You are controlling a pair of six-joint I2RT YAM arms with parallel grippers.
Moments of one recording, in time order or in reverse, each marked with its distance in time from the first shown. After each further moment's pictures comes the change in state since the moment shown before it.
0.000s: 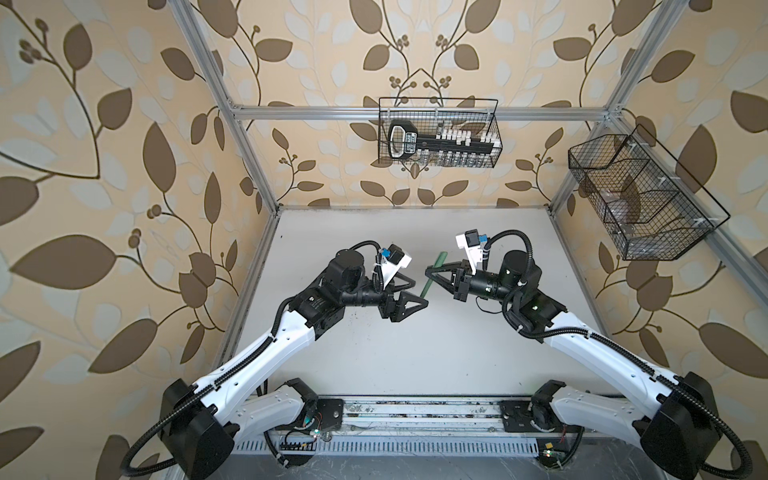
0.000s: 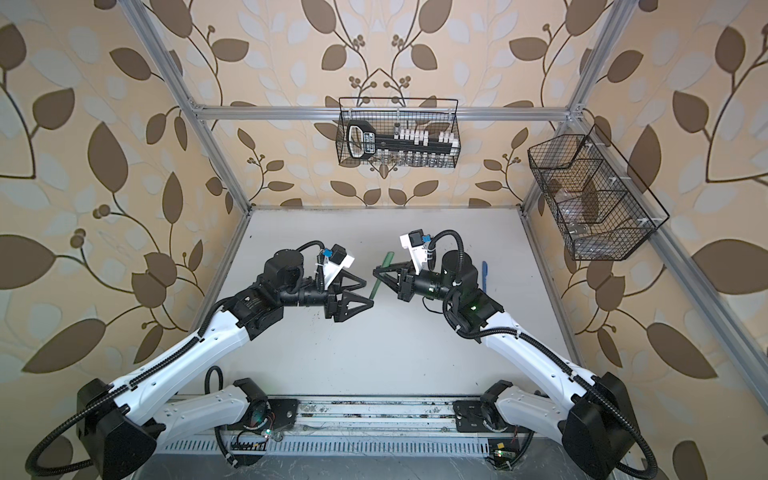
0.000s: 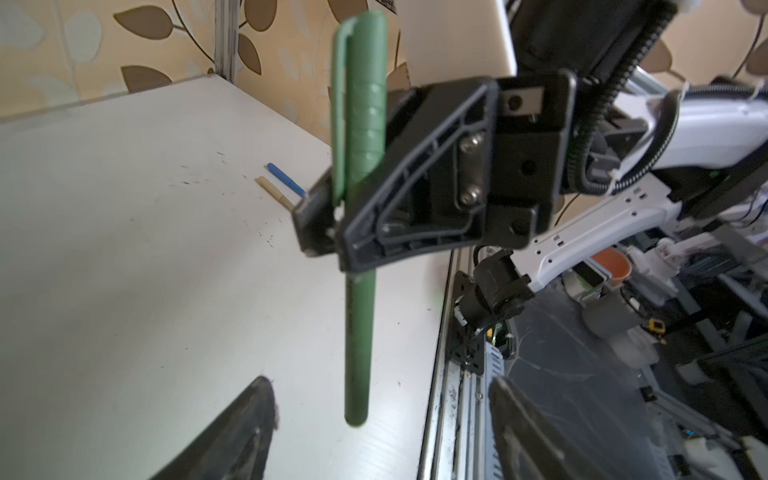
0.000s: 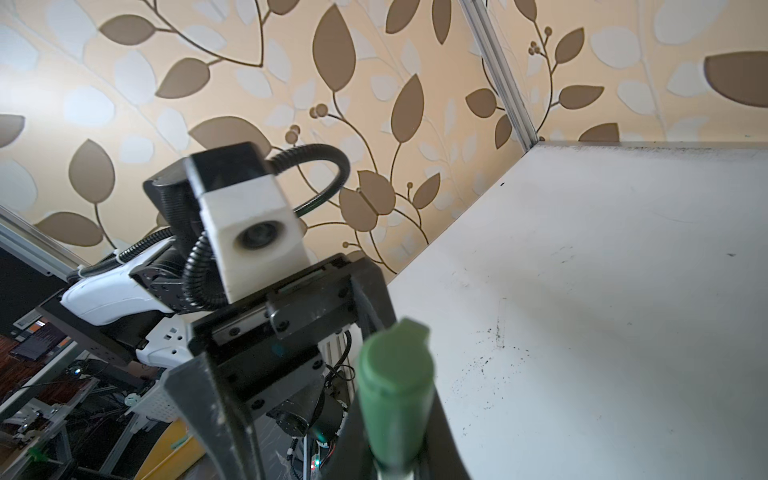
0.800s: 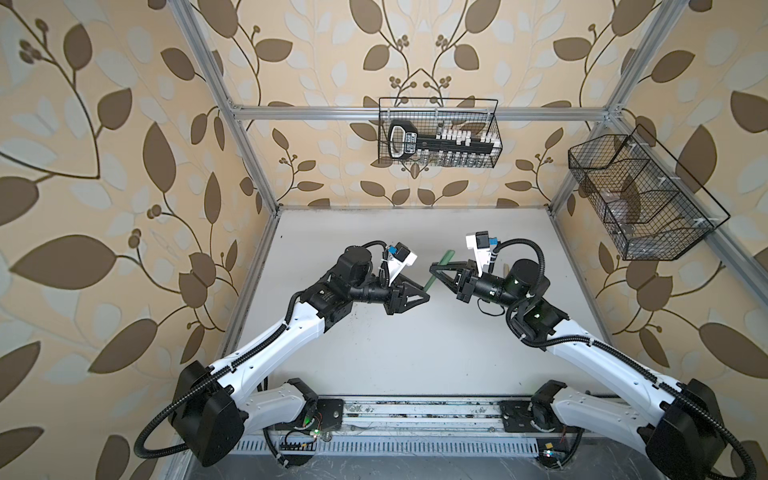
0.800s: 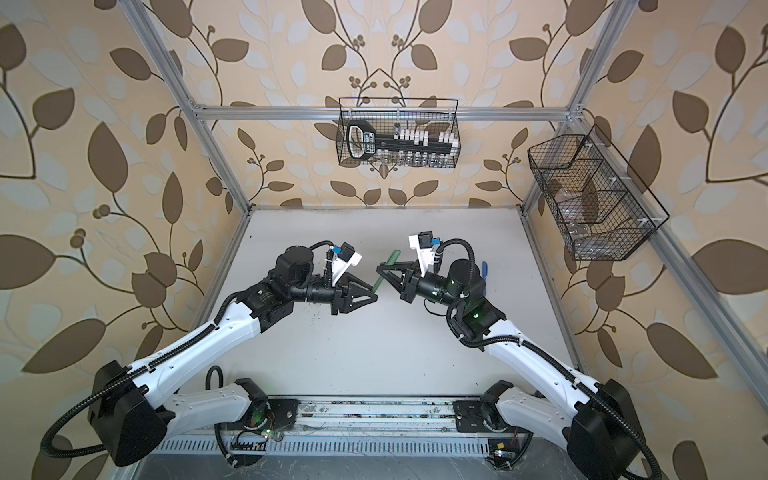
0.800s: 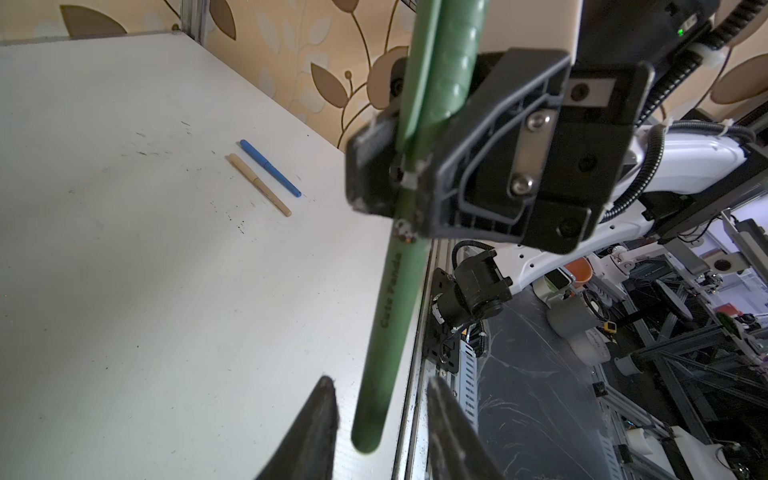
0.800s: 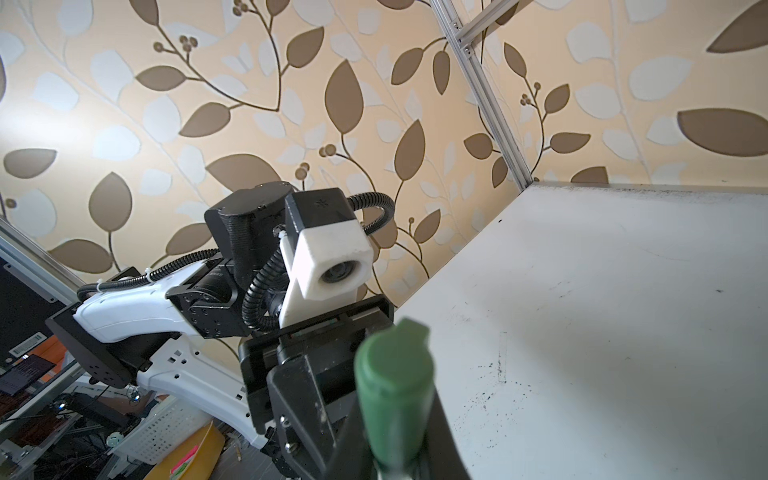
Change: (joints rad) left arm 0.006 0.057 0.005 0.045 0.061 -0.065; right arm 0.002 -0.038 -0.063 0.140 0.068 0.046
